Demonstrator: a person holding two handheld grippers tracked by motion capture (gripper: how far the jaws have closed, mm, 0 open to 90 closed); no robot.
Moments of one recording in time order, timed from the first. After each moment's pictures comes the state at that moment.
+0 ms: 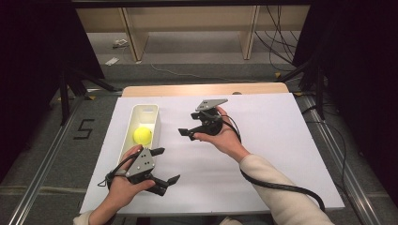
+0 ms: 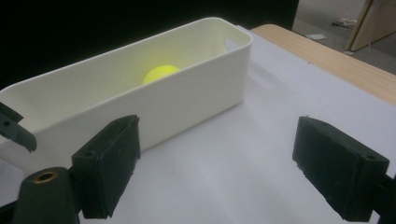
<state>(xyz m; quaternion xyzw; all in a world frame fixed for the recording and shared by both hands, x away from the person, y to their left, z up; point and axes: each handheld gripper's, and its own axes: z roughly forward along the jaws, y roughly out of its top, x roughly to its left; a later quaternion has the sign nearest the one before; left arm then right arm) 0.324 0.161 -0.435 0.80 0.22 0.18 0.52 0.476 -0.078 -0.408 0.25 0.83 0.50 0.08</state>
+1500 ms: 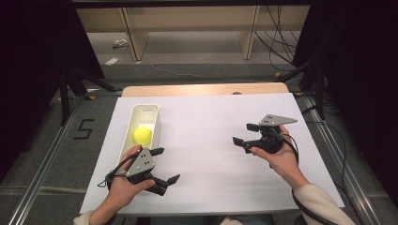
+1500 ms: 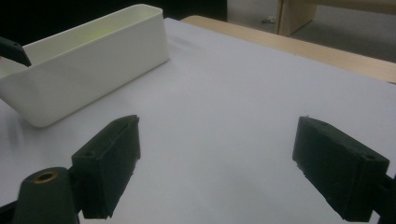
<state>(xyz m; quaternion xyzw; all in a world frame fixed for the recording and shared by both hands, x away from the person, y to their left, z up) 0.324 0.161 -0.436 0.80 0.23 0.18 0.52 0.415 -0.234 -0.411 0.34 0.79 0.50 0.14</state>
